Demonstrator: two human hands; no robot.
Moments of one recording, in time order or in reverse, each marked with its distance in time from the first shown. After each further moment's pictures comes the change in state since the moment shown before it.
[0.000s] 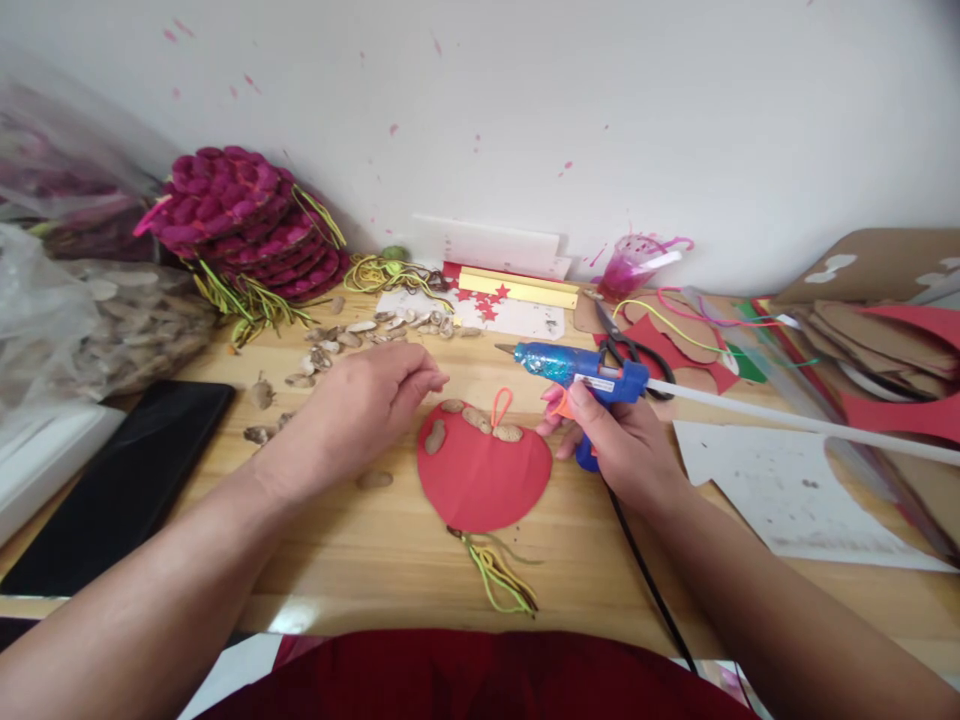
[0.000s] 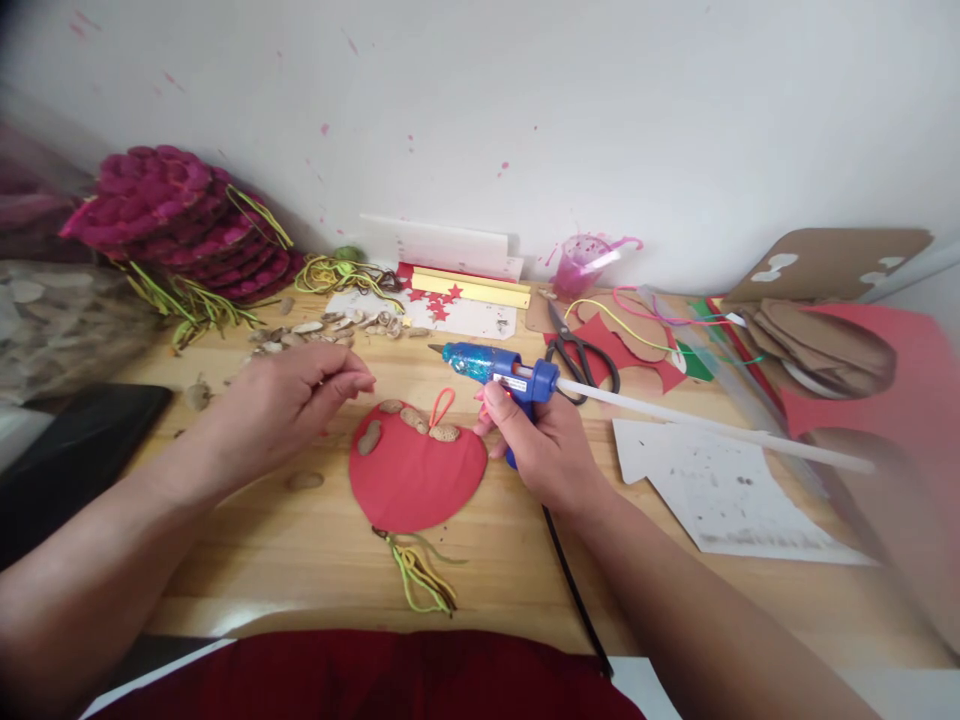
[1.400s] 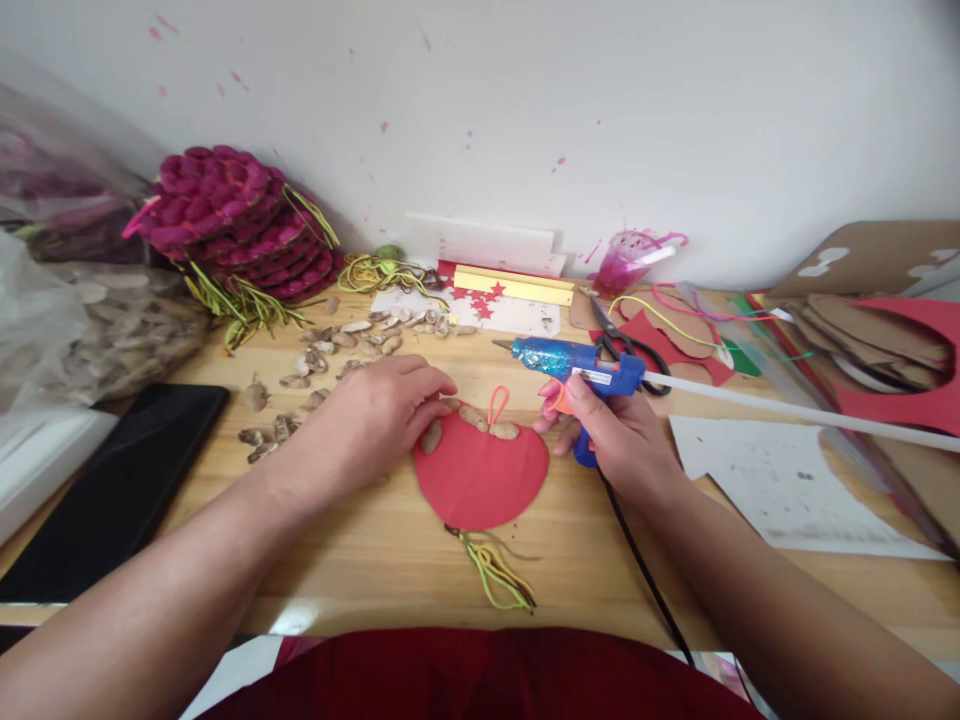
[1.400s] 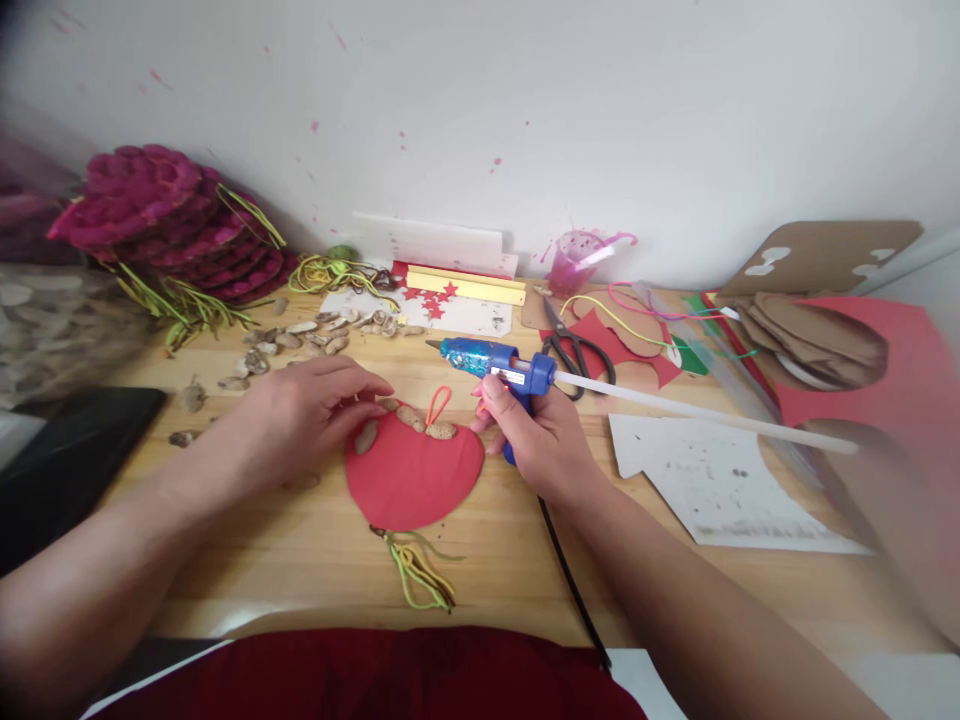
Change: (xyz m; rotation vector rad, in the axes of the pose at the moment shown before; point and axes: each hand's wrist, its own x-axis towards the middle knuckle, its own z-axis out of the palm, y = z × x) left_hand -0.004 -0.017 0.021 0.094 0.021 0.332; right_hand 0.002 -0.005 0.002 0.035 0.026 0.050
